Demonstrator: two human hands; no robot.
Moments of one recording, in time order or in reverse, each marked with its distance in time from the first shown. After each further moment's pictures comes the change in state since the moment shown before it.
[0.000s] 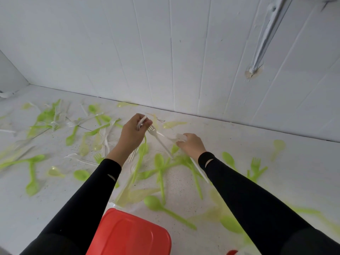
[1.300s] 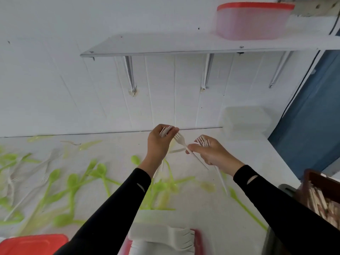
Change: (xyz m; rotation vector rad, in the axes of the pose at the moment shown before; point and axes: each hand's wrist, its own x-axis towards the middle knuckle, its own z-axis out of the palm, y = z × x) left_hand -0.163 0.250 0.265 -0.495 -0.285 0.036; right_hand -0.251 0.144 -0.291 0.375 0.241 -0.002
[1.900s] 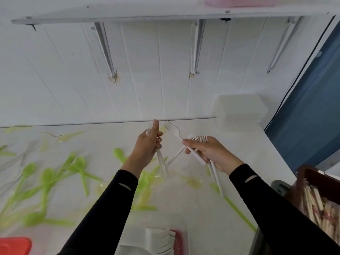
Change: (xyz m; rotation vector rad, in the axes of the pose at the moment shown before) left_hand 0.007 -0.041 0.032 -0.284 -0.073 -0.370; right_hand 0.014 0.044 -0.036 0.122 -0.046 0.118
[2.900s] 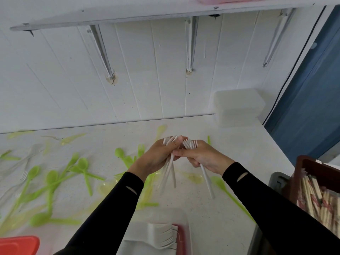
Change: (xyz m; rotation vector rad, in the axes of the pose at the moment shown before) left_hand -0.029 -0.014 0.012 0.130 -0.522 -0.043; right_hand -0.010 0.008 0.020 0.063 -0.206 -0.032
